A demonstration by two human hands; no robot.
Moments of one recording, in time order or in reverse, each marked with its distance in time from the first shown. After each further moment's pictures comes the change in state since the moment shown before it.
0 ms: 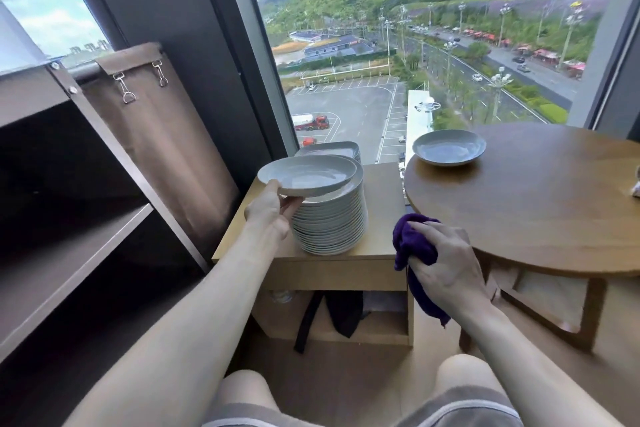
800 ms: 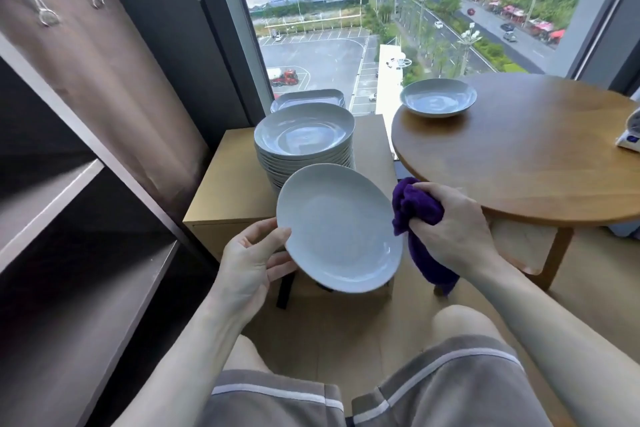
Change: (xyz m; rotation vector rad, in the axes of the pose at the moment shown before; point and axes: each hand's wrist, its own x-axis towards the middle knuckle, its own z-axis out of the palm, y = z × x) left_hand -0.052 -0.061 -0.129 0.330 -0.429 -0.027; right_hand -0.007 -0.005 -0.001 0.017 -0.048 0.068
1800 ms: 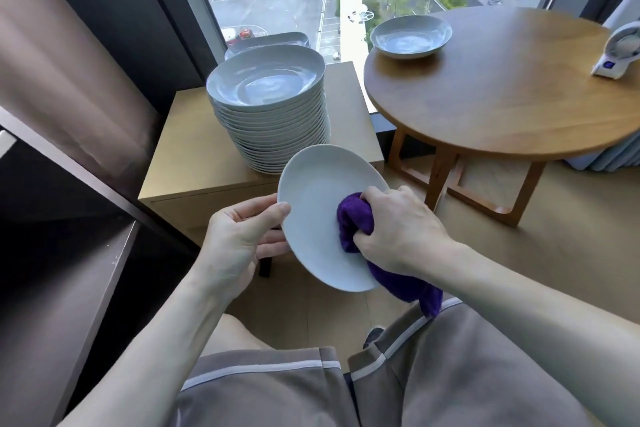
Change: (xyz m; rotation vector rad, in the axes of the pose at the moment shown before) left_hand 0.010 -0.015 -0.001 0.136 -0.142 -0.068; right_hand -0.046 -0.039 0.049 -0.426 -0.383 0.091
